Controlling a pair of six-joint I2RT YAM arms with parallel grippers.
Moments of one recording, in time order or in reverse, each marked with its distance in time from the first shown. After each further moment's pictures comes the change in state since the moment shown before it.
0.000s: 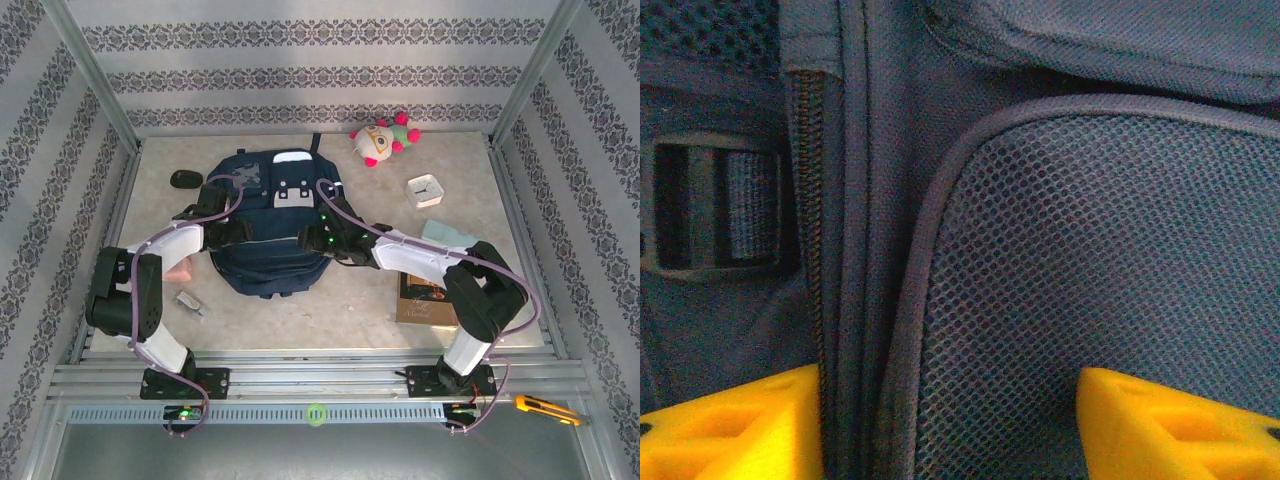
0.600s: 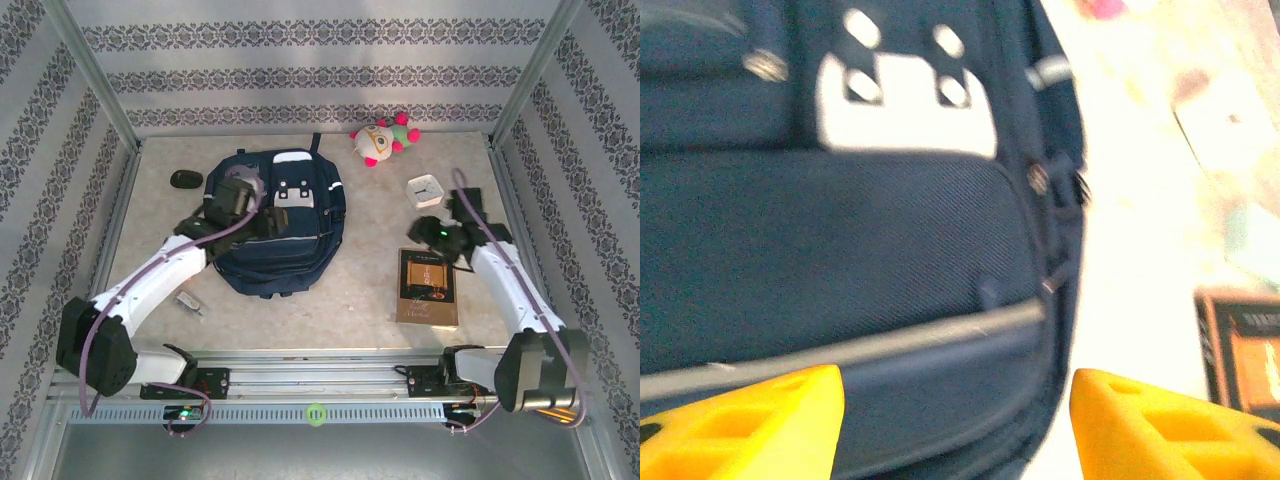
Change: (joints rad) left arm -0.337 -0.272 0.087 -0.074 0.029 -0.114; right arm -0.735 -0.494 -0.182 -0.529 -0.108 -0.298
